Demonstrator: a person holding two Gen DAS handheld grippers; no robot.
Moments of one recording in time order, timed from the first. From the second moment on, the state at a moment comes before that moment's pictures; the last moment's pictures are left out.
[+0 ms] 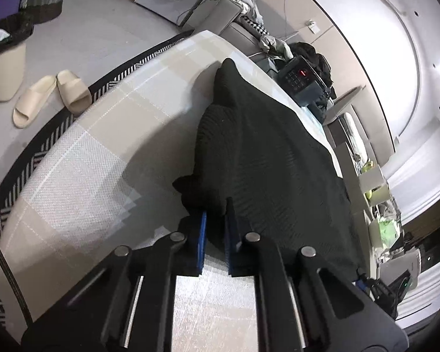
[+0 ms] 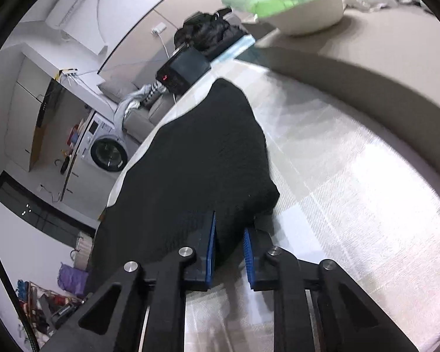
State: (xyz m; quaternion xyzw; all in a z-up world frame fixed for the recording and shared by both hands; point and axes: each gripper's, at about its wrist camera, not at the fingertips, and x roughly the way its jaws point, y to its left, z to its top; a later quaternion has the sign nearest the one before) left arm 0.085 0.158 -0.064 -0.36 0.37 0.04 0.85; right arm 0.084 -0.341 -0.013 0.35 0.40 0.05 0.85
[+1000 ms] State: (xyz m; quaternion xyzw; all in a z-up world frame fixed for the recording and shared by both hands) left arm 0.091 0.143 -0.089 -0.42 0.40 0.00 0.81; right arm 0.097 -0.312 -0.040 0.43 0.45 0.10 0.78
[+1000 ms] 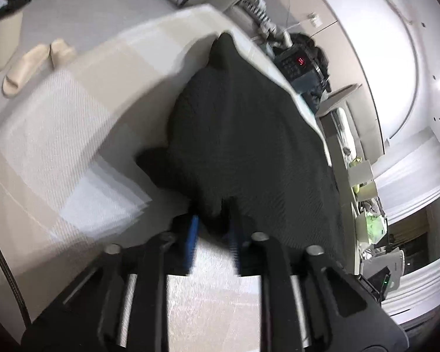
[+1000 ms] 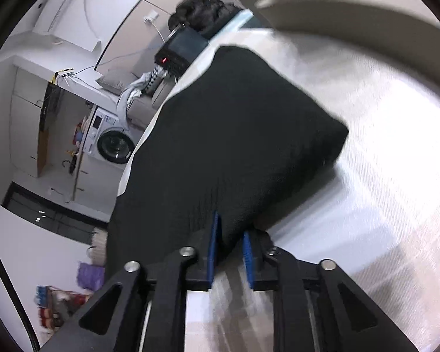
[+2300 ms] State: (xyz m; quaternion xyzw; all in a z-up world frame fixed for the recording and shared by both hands) left arm 0.119 0.054 -0.090 -0.42 0.41 -0.10 0.80; right arm 0.104 -0.261 -0.023 0.39 0.41 0.15 0.81
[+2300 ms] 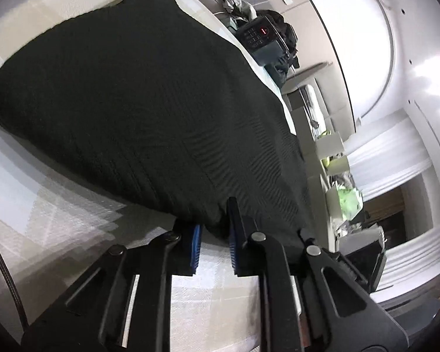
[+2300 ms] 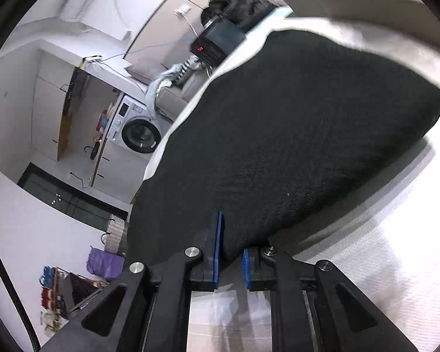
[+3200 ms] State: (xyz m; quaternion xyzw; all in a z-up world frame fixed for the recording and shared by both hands) left arm 0.119 0.127 -0.089 -0.42 0.37 0.03 0.83; right arm 0.074 -0.150 0.029 0.07 0.40 0.29 0.87
